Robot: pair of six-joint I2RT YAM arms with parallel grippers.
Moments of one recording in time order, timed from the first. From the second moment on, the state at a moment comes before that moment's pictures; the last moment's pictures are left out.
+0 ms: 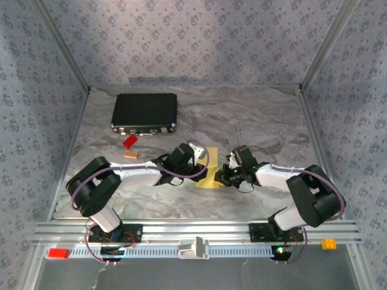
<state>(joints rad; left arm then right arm) -0.91 1.62 0.77 0.12 0.26 -0.55 0.51 1.45 0.49 -0.05 -0.57 0.88</state>
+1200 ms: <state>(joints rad) -0.93 1.66 0.75 0.23 0.22 -0.76 0.53 1.48 0.63 -0.24 -0.51 0.77</state>
